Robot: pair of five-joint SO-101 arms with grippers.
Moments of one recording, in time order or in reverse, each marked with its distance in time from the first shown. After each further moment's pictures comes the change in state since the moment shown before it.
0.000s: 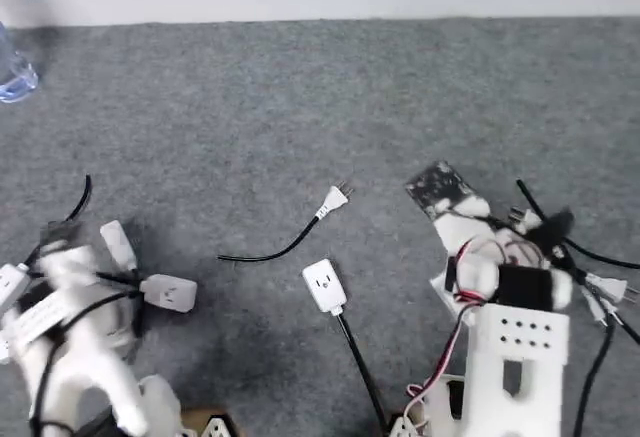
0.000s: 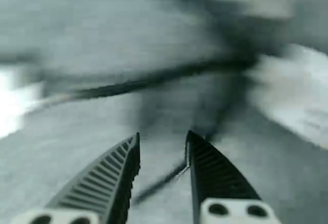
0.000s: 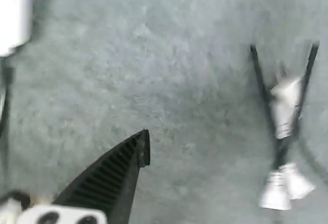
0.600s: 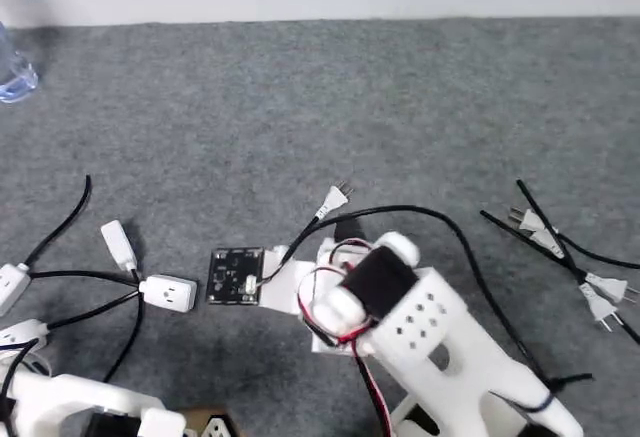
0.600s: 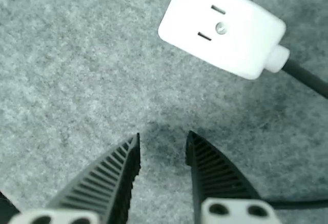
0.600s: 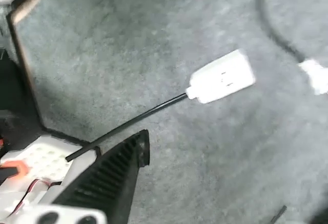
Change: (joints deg) left arm -41.9 0.0 0.6 -11.8 -0.3; right arm -54.3 17.7 -31.4 23.7 0.0
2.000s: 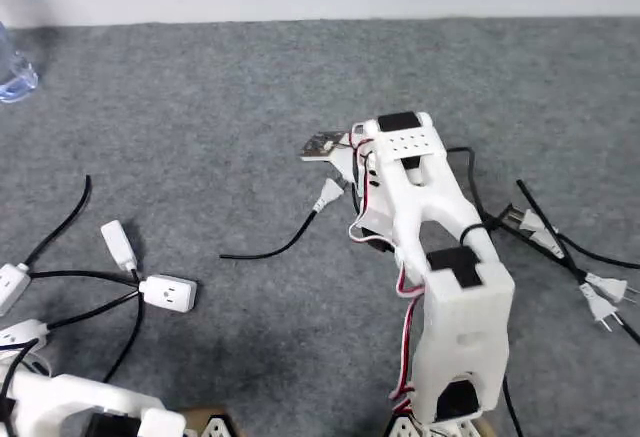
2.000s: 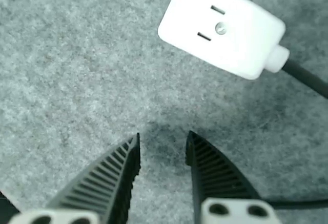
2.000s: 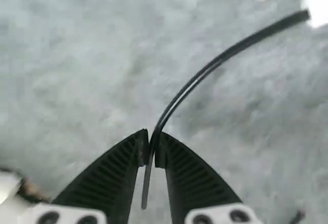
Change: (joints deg) left arm 0.0 0.0 0.0 0.0 0.0; right arm 33.0 59.9 -32.1 -6.9 9.9
